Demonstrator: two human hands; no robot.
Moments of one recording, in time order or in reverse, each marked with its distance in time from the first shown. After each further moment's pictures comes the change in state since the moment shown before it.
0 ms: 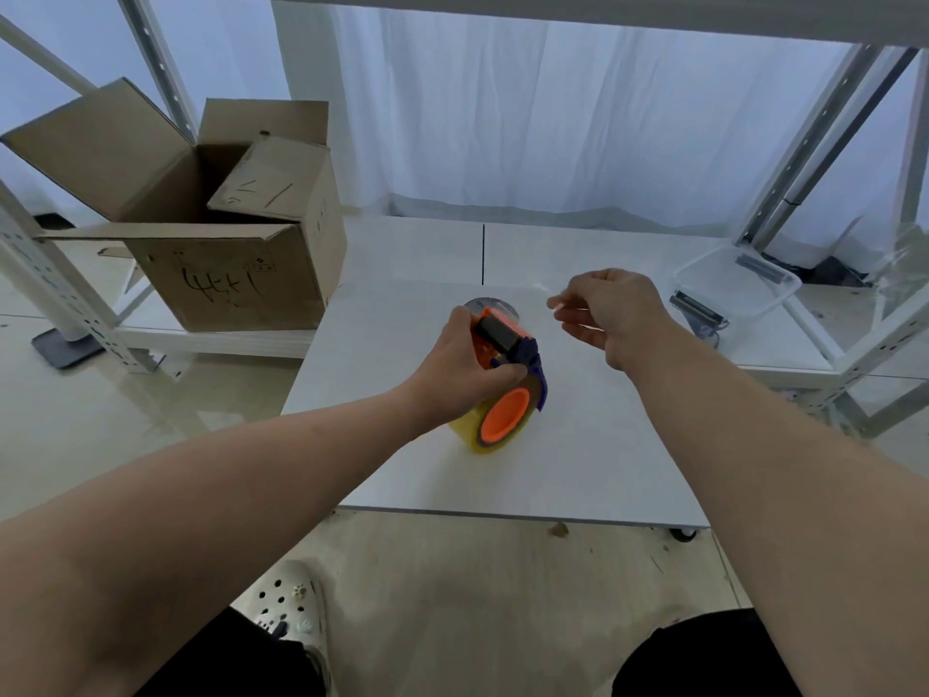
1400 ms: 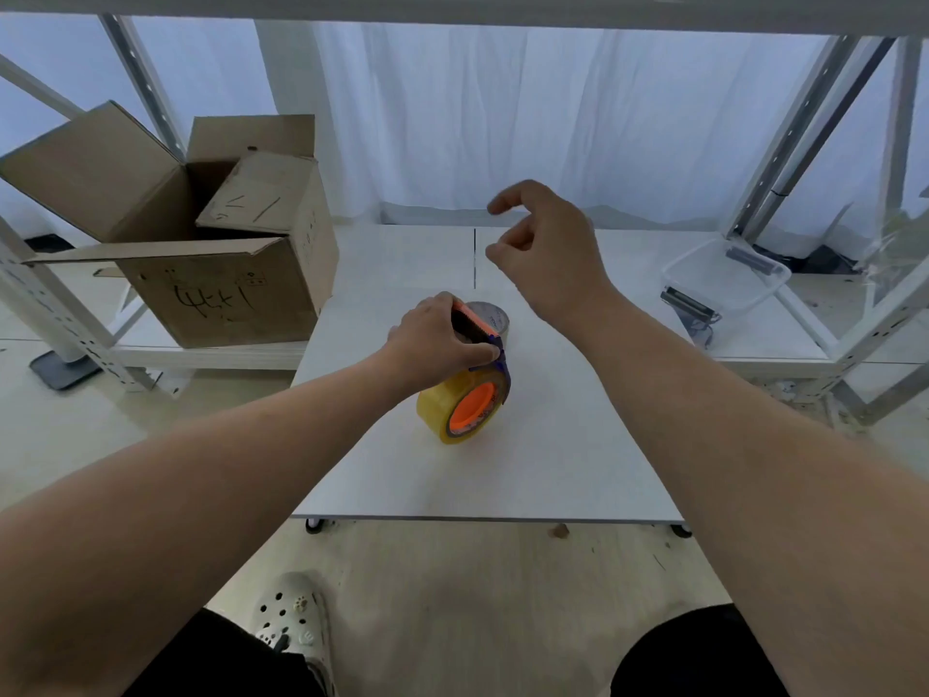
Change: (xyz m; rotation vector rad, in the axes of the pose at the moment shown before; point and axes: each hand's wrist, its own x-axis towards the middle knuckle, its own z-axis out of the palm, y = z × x) left_hand 0.026 0.011 -0.021 0.423 0.025 -0.074; right_hand -0.021 -0.029 0.029 -0.540 -0.012 -0.780
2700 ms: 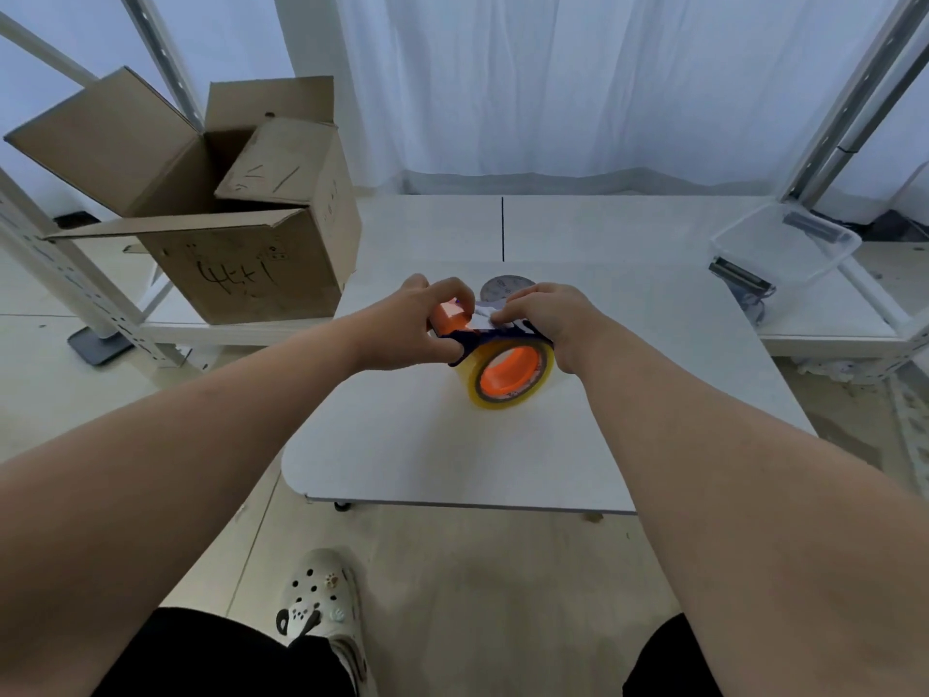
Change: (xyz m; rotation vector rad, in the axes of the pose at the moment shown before) left_hand 0.005 -0.049 -0.038 0.129 -0.288 0.153; right_hand -0.011 0.053 0.065 0.453 -0.303 0.834
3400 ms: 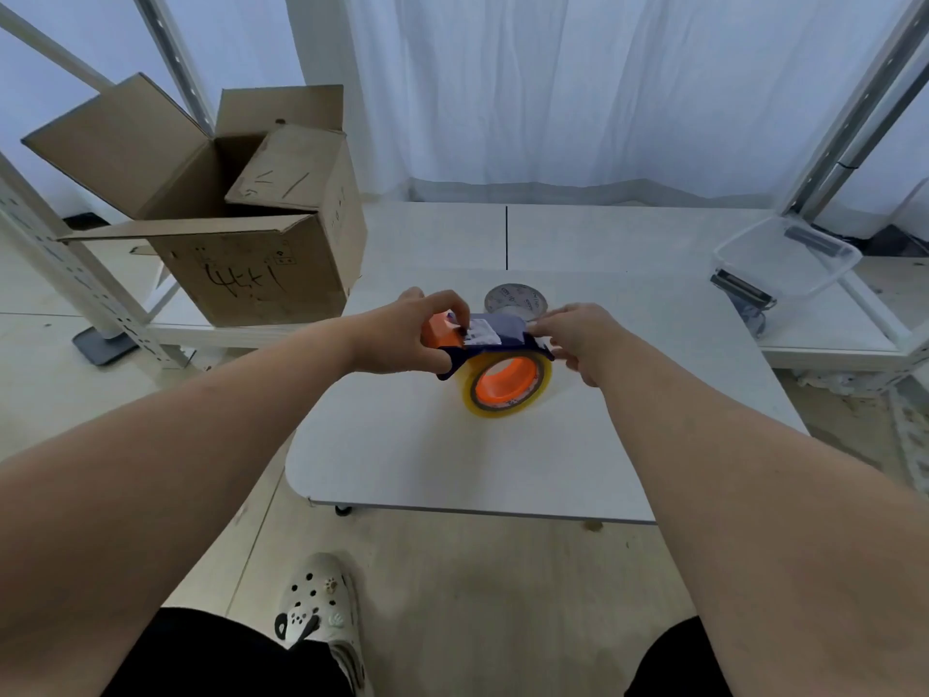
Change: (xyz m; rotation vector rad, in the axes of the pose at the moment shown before) left_hand -0.007 -0.004 -0.007 -0.021 -0.102 -0.081; right_hand 0.007 0.008 -0.014 -0.164 0.073 0.017
